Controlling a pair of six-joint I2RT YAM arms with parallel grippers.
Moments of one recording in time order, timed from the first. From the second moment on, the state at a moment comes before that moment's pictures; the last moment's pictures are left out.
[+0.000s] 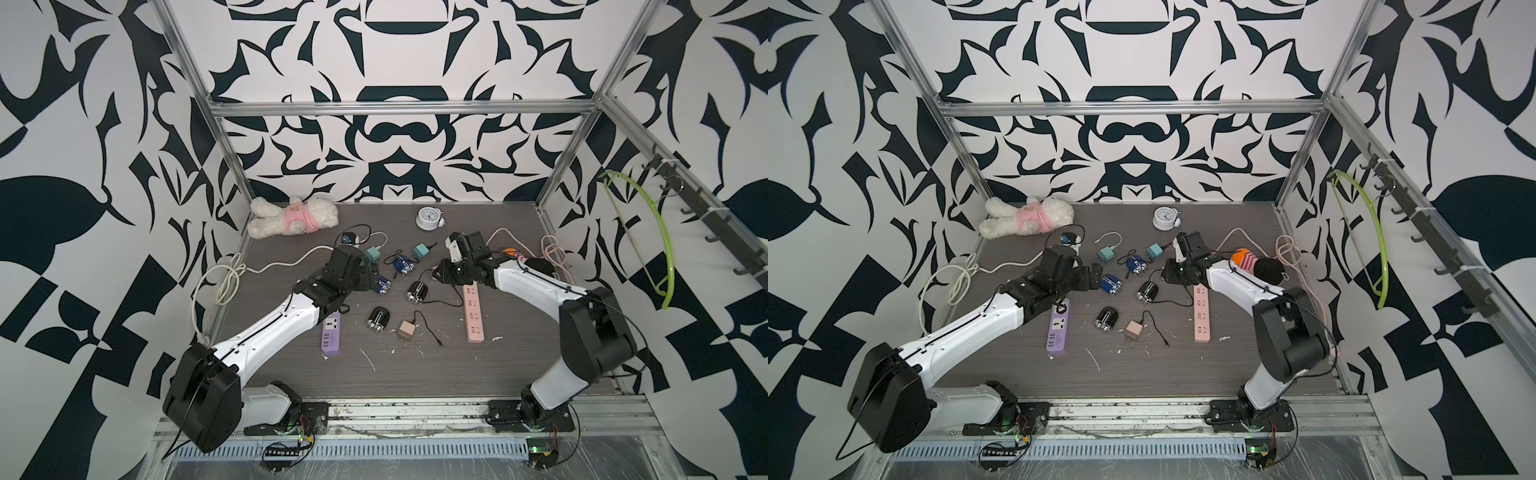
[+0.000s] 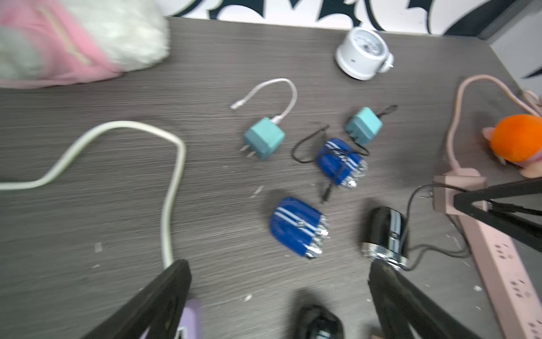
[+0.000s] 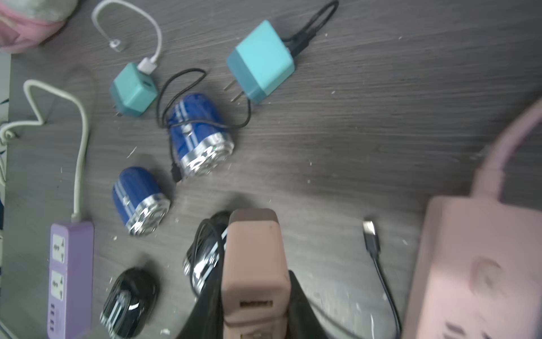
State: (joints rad) left arm -0.59 1.25 0.86 -0.29 -0.24 -0.39; right arm 0.38 1.67 1.07 -0.35 -0.25 0.47
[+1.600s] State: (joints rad) left arm -0.18 1.06 0.50 0.03 -0.54 -0.29; right arm 0.16 1.34 0.79 -0.14 0.20 0.20
